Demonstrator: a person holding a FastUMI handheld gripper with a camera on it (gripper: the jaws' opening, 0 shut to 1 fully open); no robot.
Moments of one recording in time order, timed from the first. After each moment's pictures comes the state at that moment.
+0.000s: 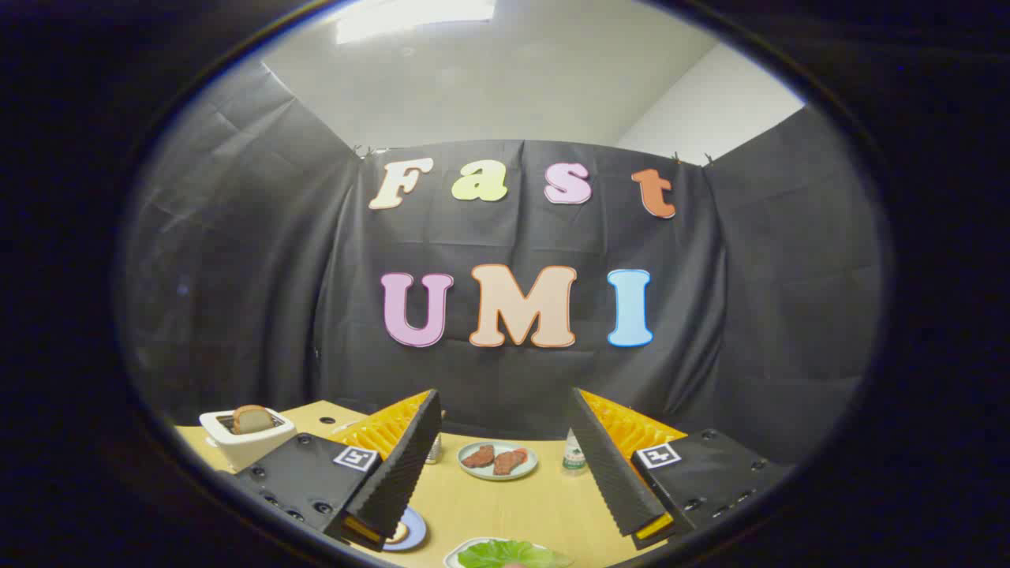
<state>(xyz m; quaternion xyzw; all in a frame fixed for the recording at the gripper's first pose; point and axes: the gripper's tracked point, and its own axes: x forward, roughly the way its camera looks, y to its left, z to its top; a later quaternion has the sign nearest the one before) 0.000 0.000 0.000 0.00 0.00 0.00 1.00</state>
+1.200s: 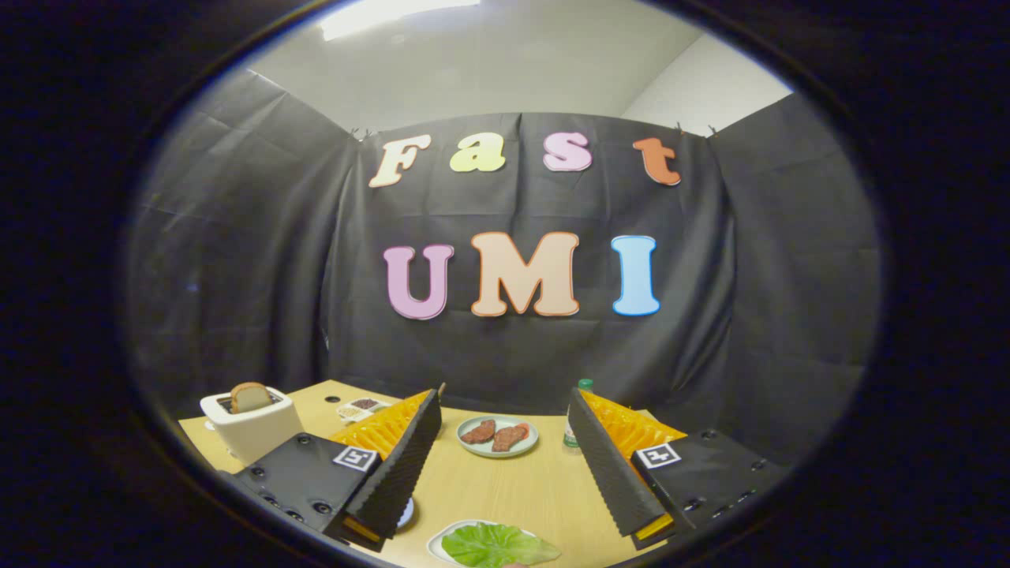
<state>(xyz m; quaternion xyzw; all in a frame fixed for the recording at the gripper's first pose) 0.007 -0.026 -0.051 0.01 0.07 0.04 1.00</state>
